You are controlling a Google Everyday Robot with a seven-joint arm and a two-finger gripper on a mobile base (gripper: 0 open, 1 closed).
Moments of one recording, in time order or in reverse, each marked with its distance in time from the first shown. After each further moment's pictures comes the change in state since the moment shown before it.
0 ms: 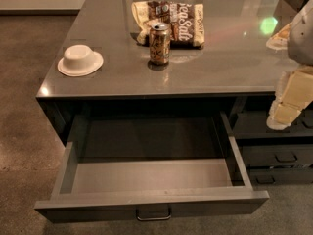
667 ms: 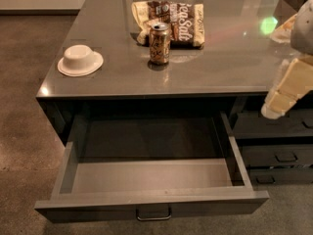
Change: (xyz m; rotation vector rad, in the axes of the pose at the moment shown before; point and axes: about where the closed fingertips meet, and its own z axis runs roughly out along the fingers) arm -0.005 -0.014 -0.005 0.023 -0.072 0.074
